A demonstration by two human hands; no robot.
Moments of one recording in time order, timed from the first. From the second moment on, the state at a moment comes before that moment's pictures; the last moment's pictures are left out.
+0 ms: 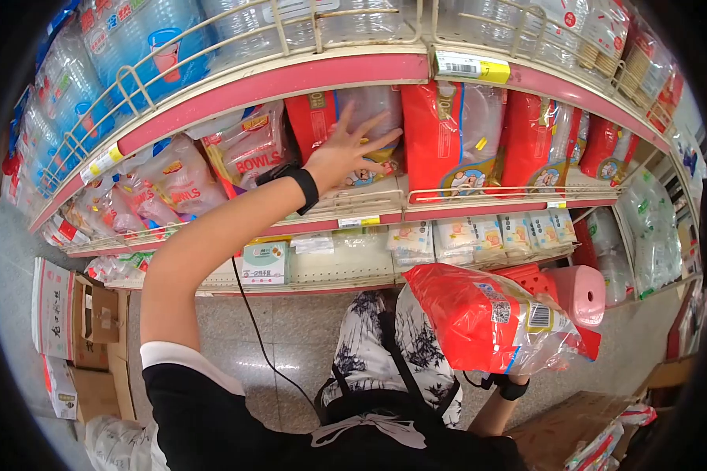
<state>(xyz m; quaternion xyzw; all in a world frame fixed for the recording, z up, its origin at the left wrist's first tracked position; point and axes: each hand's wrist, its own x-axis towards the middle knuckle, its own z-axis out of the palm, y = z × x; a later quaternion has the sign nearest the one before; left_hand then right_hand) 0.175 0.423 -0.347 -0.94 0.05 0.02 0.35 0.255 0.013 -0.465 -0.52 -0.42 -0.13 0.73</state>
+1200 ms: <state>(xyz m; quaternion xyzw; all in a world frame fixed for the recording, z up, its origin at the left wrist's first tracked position) 0.239 0.213 -0.308 -0.86 0.29 -0.32 -0.27 0.358 -0.153 -0.396 -0.75 -0.28 -0.28 0.52</state>
